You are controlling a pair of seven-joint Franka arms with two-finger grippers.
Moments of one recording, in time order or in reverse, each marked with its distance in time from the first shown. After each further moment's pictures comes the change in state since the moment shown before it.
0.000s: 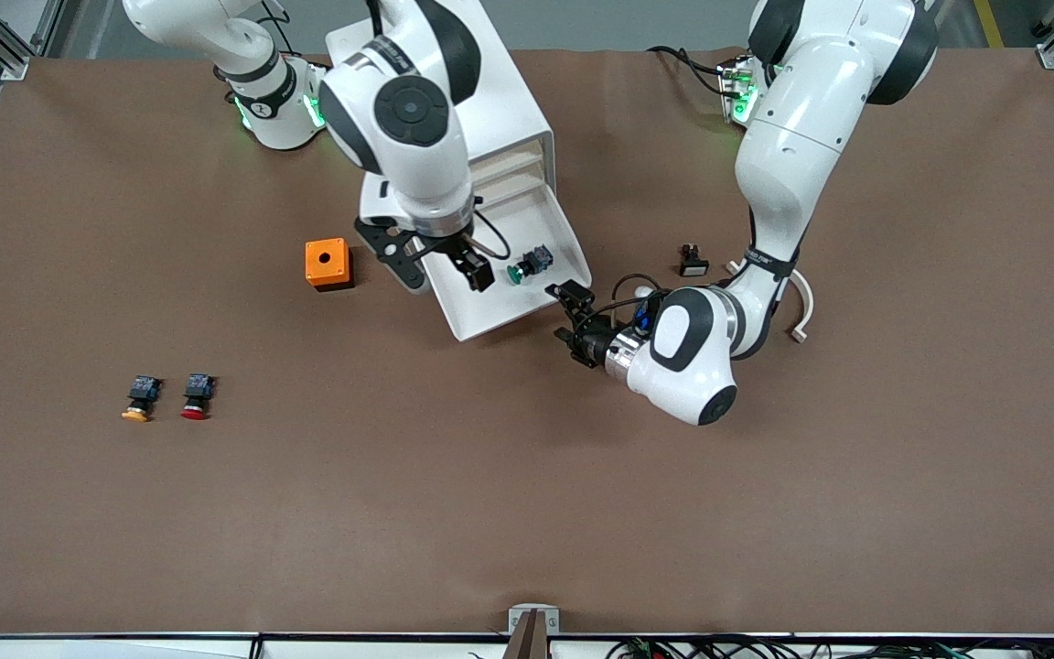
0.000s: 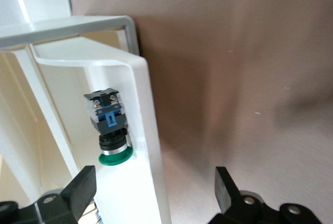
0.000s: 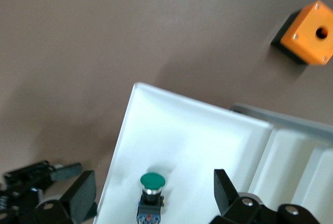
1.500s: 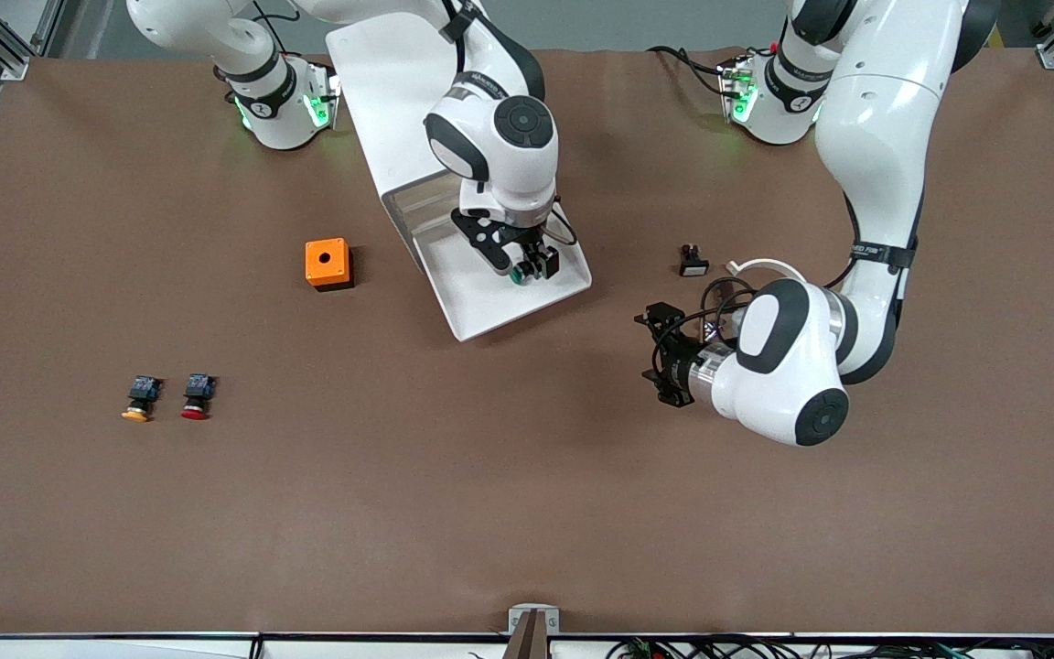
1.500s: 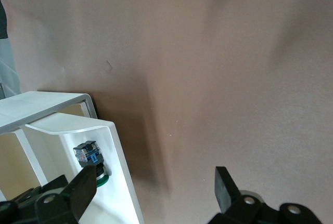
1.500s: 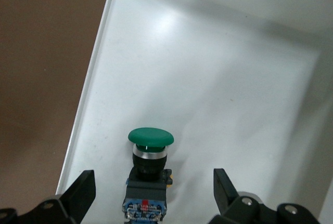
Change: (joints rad) left arm 0.131 -0.138 -0.005 0.085 0.383 -0.090 0.065; right arm 0.164 0.164 -0.002 -0.075 -0.046 0.251 0.208
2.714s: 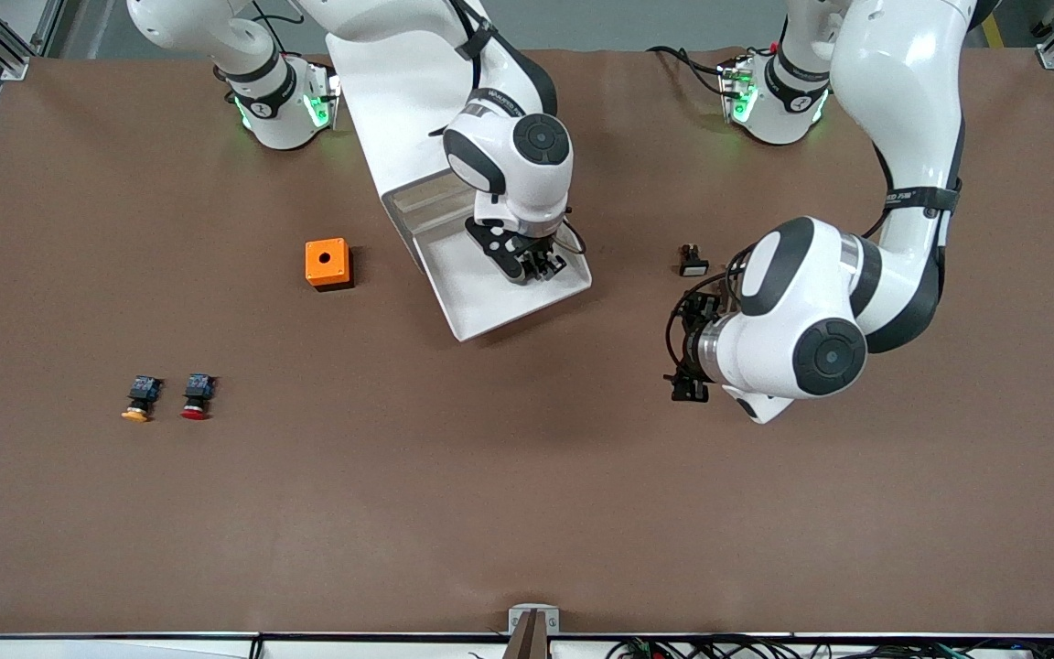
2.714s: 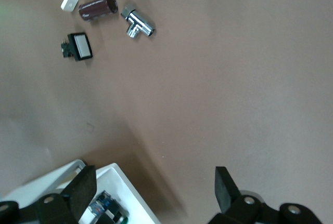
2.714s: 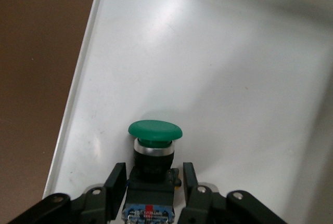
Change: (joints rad) left arm -0.029 -0.129 -0.033 0.005 0.286 0.010 0.307; right arm 0.017 0.065 0.000 0.048 -0.001 -0.001 0.019
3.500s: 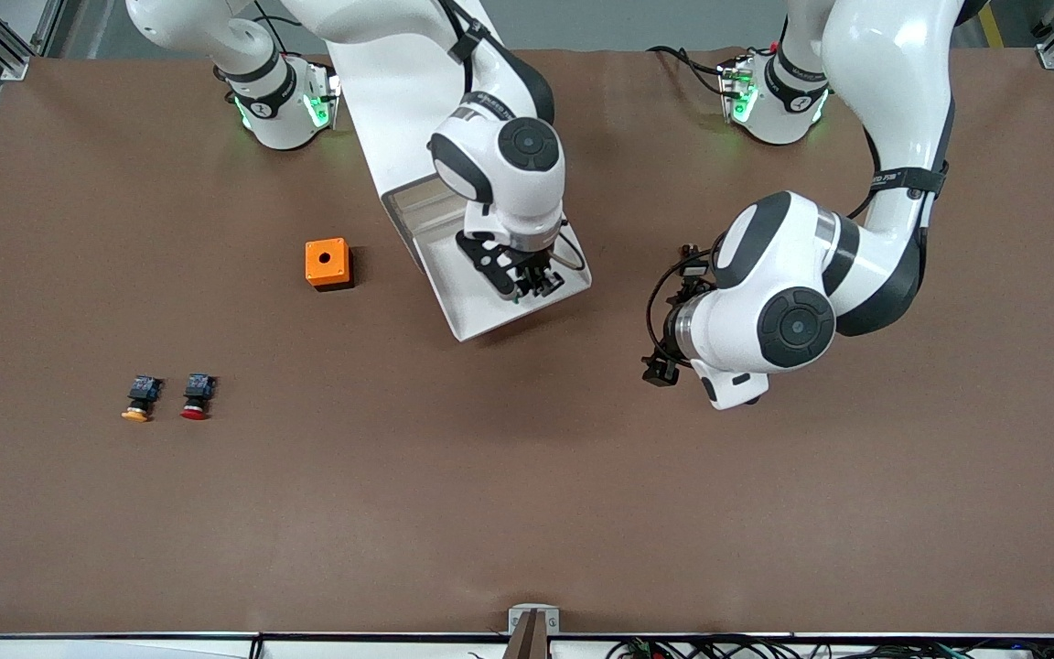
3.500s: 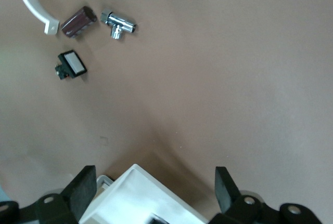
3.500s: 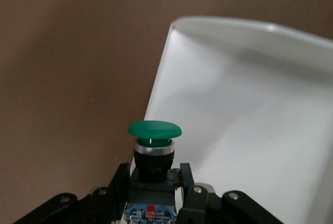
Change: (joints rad) left arm -0.014 -0.030 -0.033 -0.017 0.027 -0.001 0.246; right arm -0.090 -0.004 -0.021 0.127 0.000 -0.089 -0.141
